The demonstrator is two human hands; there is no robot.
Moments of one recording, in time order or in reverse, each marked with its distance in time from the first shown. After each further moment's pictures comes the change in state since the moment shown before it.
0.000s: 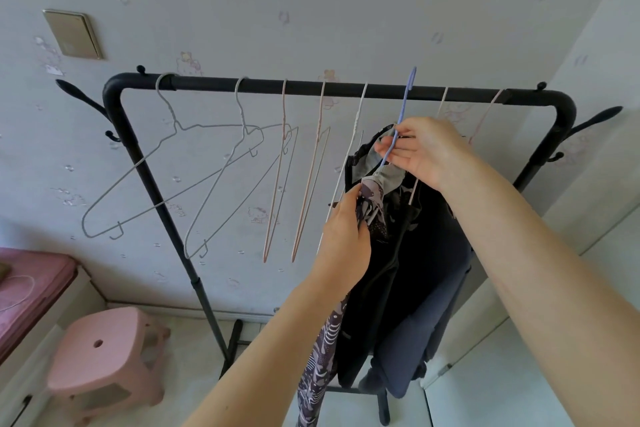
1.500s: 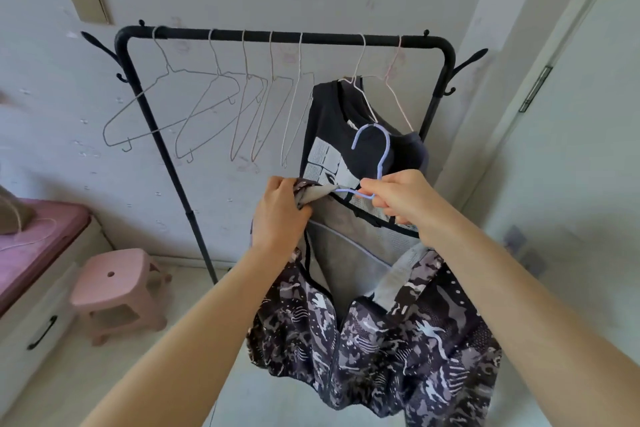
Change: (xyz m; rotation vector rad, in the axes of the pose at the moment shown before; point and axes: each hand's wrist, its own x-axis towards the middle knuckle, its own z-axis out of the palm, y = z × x) left_hand -0.186 0.022 0.047 0.432 0.264 -0.032; right_hand -0.244 0.085 -0.159 -0.648 -0.111 -0.073
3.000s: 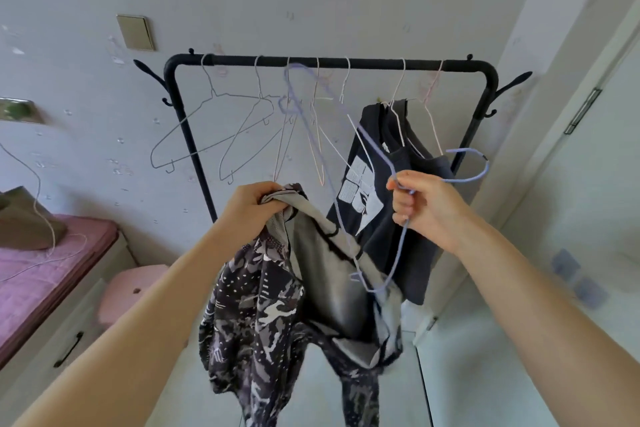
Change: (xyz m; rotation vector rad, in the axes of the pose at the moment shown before) left_hand 0.046 -0.077 -0.116 -0.418 -0.222 -0.069; right_hand 0.037 -0.026 0.043 0.648 -0.236 -0.009
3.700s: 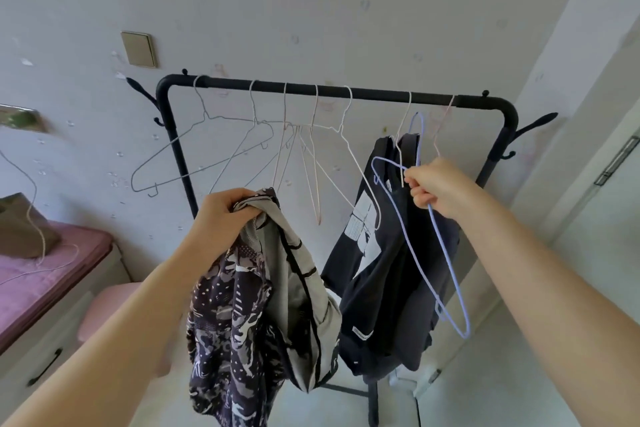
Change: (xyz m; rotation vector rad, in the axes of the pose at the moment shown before) left_hand 0.058 0.010 0.004 -0.026 0.222 -0.022; right_hand 0.132 -0.069 -0.044 -0.410 0.366 0.055
